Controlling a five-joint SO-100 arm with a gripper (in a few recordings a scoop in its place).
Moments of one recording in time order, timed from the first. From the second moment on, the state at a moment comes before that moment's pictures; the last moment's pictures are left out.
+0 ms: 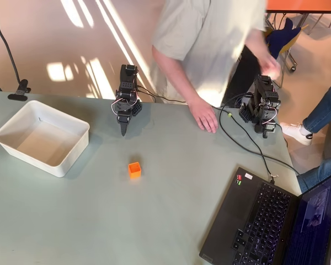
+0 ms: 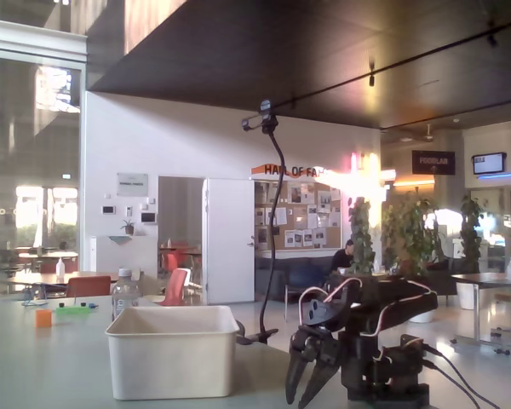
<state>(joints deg) -2.5 170.0 174.1 55.4 13.6</state>
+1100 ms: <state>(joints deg) -3.2 169.9 168.0 55.2 13.4</state>
